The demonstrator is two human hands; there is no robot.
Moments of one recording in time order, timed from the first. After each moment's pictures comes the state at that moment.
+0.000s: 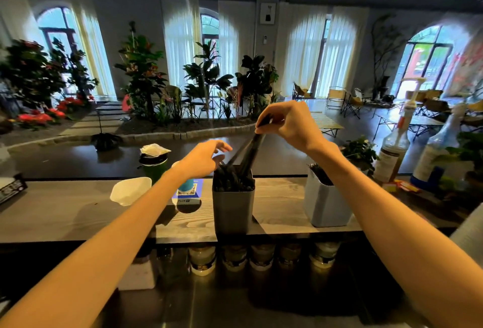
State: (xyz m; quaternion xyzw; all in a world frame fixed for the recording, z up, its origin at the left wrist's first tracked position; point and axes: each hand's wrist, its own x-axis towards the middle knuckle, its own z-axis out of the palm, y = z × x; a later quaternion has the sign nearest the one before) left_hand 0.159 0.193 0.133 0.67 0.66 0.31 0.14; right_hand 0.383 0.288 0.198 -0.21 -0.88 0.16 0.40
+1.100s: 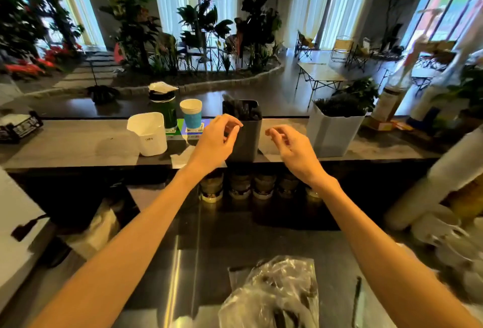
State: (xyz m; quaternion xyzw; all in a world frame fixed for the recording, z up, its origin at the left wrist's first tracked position) left_hand 0.210 0.097 0.040 0.64 0.61 0.47 0.05; right_hand 0.413 0.170 0.032 -0.36 -0.81 0.27 0.37
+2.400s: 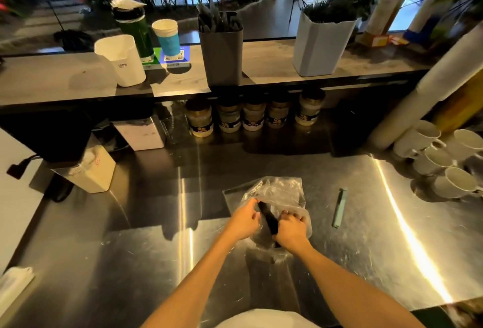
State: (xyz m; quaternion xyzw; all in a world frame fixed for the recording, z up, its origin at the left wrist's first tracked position) left_hand 0.367 -0.065 -0.239 0.52 0.70 0.19 0.44; right_hand 0.525 -0.019 -0.288 -0.60 -0.77 0.17 -0.15
